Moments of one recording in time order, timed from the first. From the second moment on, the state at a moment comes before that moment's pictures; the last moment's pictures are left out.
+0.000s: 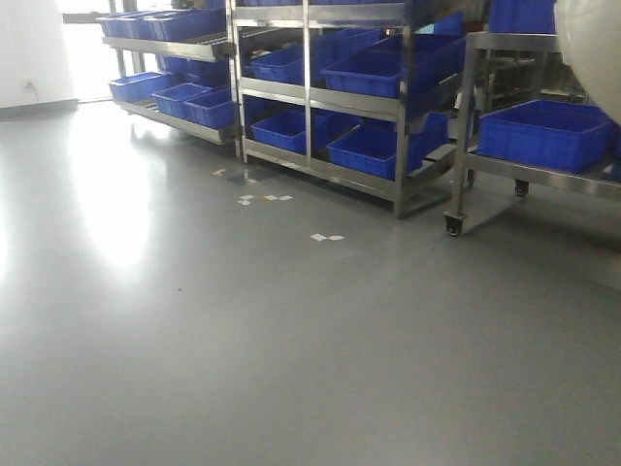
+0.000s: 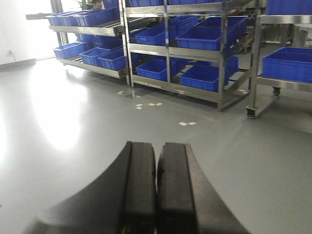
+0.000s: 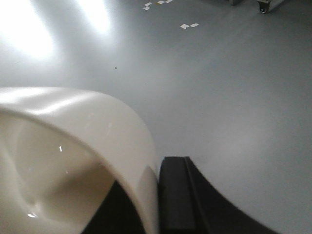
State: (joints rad) left arm -0.13 -0.01 0.01 -0.07 0.09 0.10; right arm 0.11 0.46 -0.66 0.17 0.67 0.13
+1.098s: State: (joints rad) left arm -0.13 -0.01 0.01 -0.07 0.09 0.10; right arm 0.11 0.46 -0.66 0.17 0.67 0.13
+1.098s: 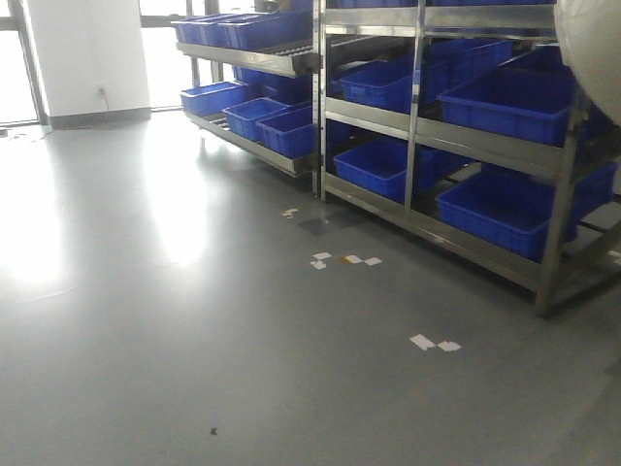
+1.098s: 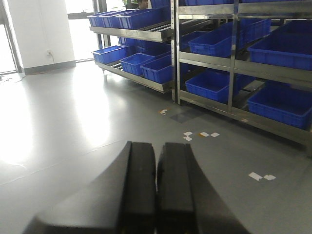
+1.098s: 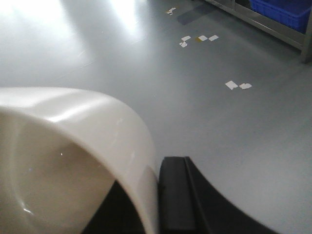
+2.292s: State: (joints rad) left arm -0.13 -0.01 0.01 -0.07 0.09 0.10; right arm 0.11 0.46 -0.66 0.17 0.67 0.13
